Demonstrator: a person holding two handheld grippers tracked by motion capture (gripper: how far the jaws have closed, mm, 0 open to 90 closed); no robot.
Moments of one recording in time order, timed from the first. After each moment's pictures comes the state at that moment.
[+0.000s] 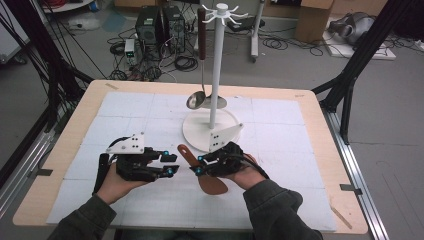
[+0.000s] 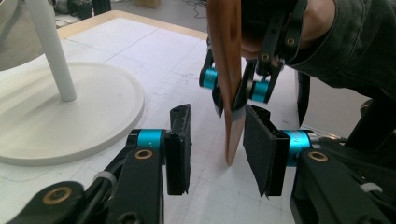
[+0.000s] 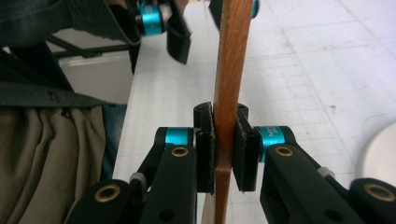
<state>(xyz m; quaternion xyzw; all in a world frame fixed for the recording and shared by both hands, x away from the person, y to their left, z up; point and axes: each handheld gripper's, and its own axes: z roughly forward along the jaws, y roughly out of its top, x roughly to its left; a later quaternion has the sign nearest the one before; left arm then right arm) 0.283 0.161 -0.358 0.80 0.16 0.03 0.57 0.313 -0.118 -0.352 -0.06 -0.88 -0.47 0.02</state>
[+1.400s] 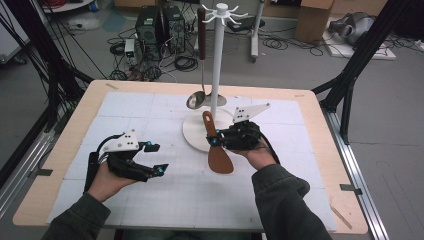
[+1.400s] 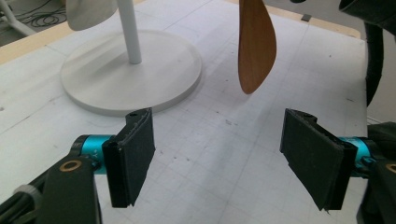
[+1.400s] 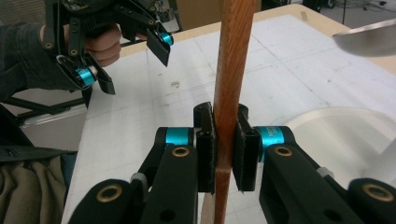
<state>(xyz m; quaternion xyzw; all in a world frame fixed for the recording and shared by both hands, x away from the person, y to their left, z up) 0.291 0.185 -0.364 0.82 0.23 0.10 0.51 0.361 -0.164 -0.338 -0.16 -0.83 -0.53 -0.01</state>
